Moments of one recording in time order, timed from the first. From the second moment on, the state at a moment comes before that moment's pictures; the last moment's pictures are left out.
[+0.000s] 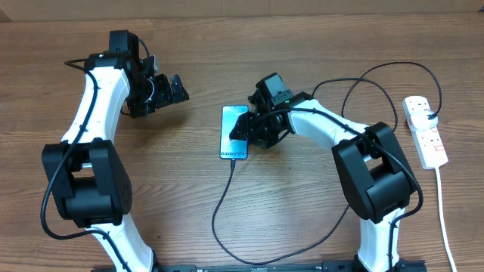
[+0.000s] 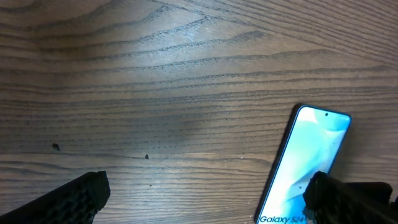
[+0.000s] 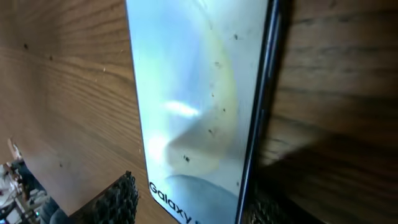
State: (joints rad) left arm 0.05 2.00 1.63 -1.00 0.29 -0.21; right arm 0.48 2.10 1.36 -0.51 -0.54 0.58
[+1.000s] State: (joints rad) left arm 0.05 2.00 1.63 -1.00 0.29 -0.21; right arm 0.01 1.87 1.73 -1.38 0.17 0.55
